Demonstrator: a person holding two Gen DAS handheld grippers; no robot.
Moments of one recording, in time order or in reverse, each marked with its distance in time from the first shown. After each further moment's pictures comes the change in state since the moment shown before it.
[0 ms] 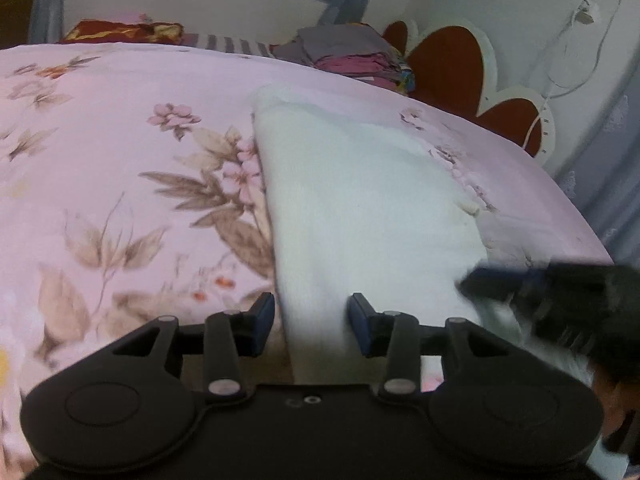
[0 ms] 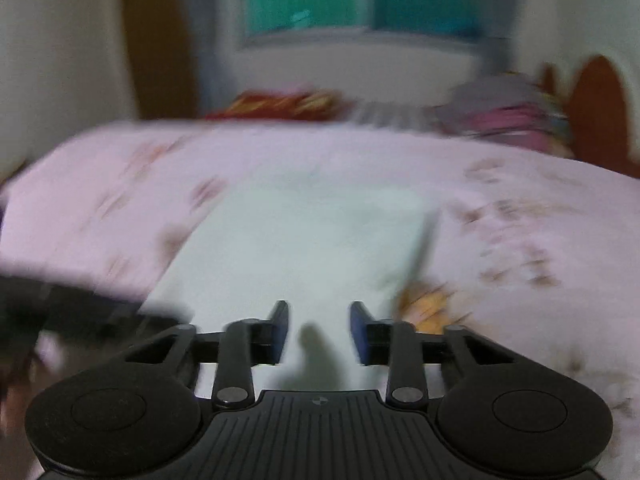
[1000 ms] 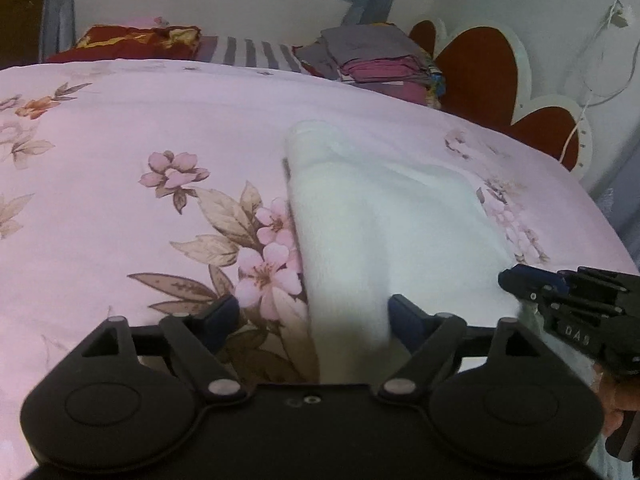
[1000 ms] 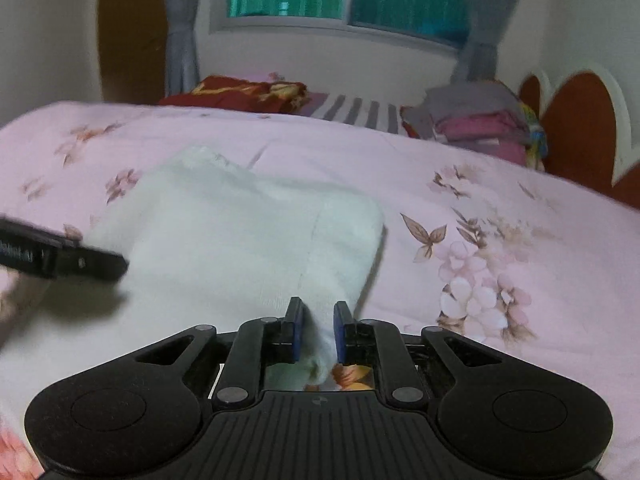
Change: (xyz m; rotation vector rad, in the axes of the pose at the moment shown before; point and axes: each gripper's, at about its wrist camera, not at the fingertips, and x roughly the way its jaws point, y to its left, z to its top) left arm 0.051 0.004 0.066 0.002 0.014 0.090; right arm 0.062 -0.048 0.032 -0.030 -0.002 -0.162
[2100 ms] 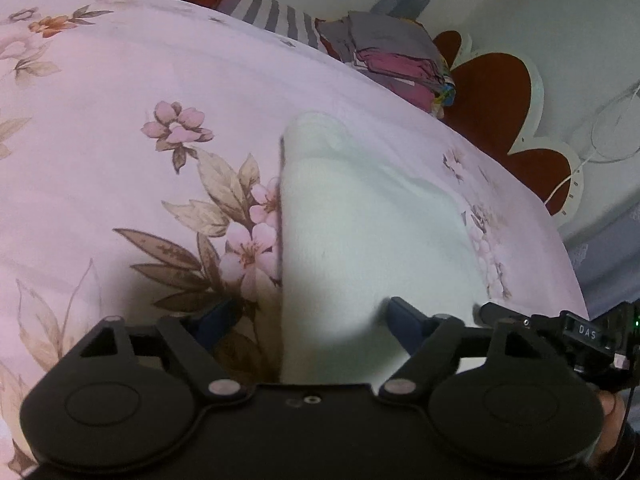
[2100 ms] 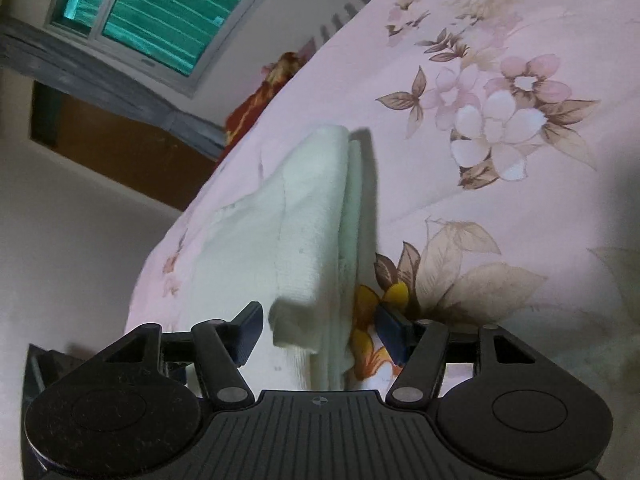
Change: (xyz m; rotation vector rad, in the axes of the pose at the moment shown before) left arm 0.007 0.023 0.020 -0.233 0.099 -0.133; right arm 0.028 -0.117 -0.016 0.810 0.184 0.553
